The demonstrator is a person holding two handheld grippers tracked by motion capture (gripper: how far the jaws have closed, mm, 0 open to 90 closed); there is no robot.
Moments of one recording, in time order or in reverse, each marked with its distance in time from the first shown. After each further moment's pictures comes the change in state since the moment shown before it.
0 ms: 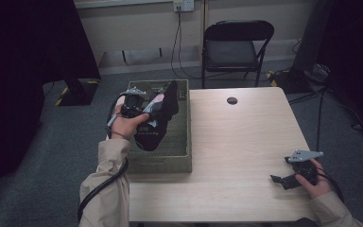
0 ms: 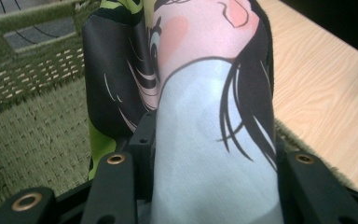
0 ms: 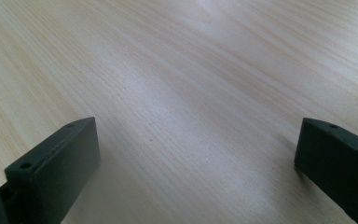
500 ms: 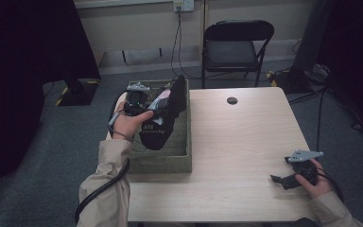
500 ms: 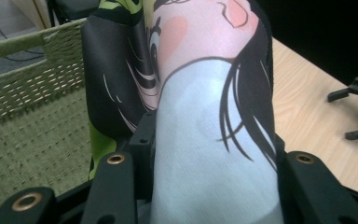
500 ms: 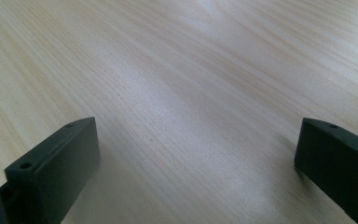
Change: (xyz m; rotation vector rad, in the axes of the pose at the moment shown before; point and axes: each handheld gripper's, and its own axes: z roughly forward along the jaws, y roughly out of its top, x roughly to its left) left arm -0.028 0.018 -0.013 -0.043 -0.078 0.015; right arm 0.000 0.000 0.000 0.000 0.000 0.001
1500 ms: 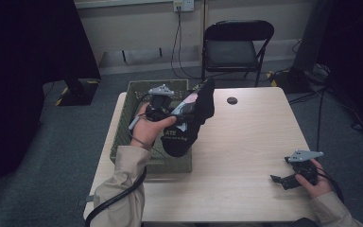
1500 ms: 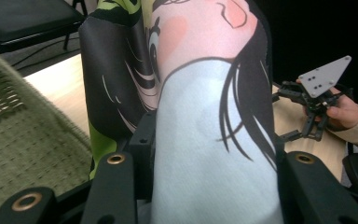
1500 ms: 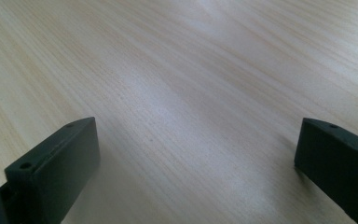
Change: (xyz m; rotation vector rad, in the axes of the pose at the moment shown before) left arm -0.065 0.014 0.024 -0.029 -0.161 0.074; right arm 0.000 0.000 0.000 0.001 0.000 -0.001
